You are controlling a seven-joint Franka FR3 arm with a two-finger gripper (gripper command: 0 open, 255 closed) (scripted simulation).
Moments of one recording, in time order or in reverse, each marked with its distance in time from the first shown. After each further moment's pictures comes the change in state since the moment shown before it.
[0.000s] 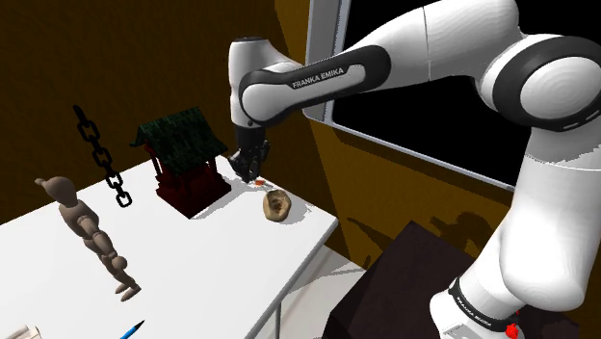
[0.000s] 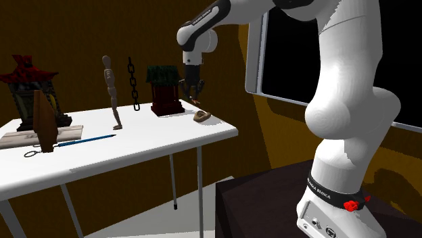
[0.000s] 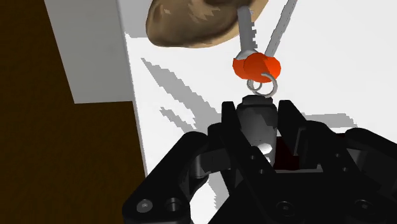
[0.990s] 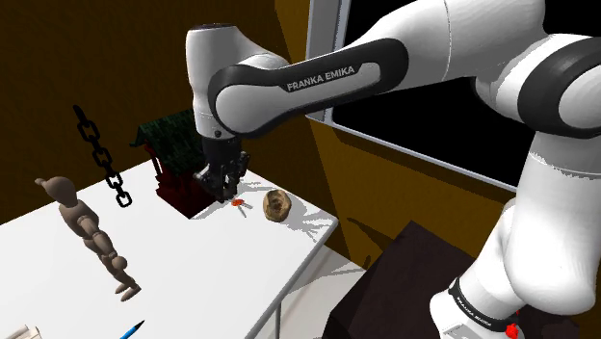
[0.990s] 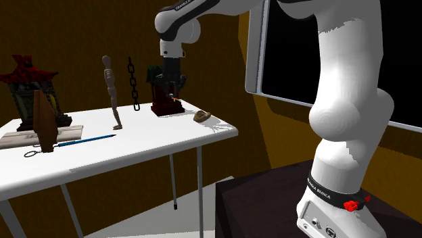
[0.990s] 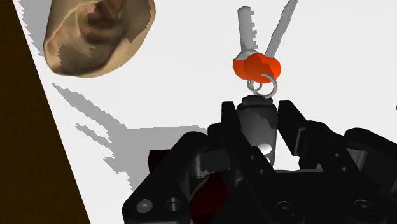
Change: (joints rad) arm 0.127 -0.017 0.067 0.050 -0.019 -0.066 0.196
